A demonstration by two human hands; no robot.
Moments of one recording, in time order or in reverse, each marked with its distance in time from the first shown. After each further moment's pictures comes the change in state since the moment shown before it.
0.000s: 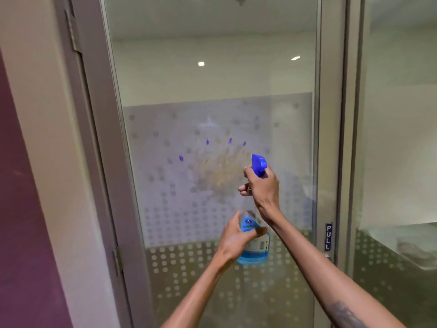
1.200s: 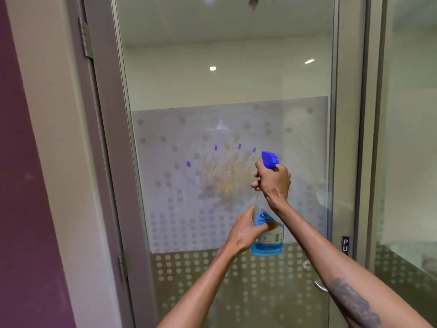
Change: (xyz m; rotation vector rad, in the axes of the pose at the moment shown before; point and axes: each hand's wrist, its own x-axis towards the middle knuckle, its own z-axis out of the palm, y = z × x) left_hand 0.057 0.008 -0.003 0.289 -0.010 0.035; right_hand 0.056 0.006 0.014 -0.185 0.112 -0.021
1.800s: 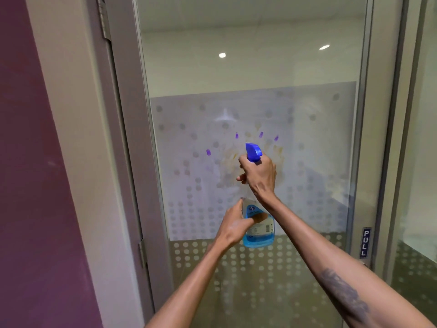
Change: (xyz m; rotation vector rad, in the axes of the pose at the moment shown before) left_hand -0.030 -0.046 -0.073 -0.066 0.058 -0.057; right_hand -0.049 -0.010 0.082 -0.008 -0.146 -0.140
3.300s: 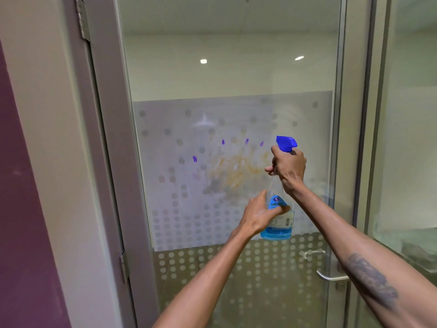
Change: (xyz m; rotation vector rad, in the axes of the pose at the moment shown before) left_hand 0.035 0.063 0.054 0.068 -0.095 0.088; right_hand 0.048 -0.003 -0.081 0.039 0.215 0.149
